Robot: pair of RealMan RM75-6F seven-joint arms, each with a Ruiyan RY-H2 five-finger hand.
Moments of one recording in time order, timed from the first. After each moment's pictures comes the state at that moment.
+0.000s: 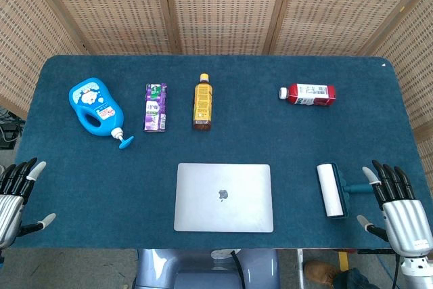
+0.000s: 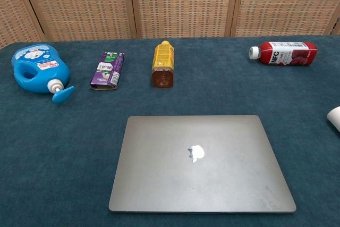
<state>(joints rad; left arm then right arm) -0.02 -1.04 0.03 -1.76 1.63 1.55 0.07 0.01 -1.06 0.02 -1.73 -1.70 1.63 -0.12</state>
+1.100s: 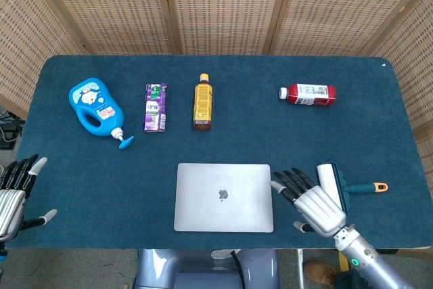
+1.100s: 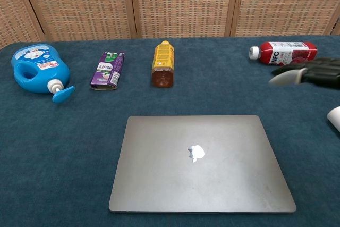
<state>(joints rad) -0.05 -1.04 0.01 -1.77 1.56 1.49 0.09 0.39 -1.12 0.00 -1.78 -1.86 1.10 -0.09</state>
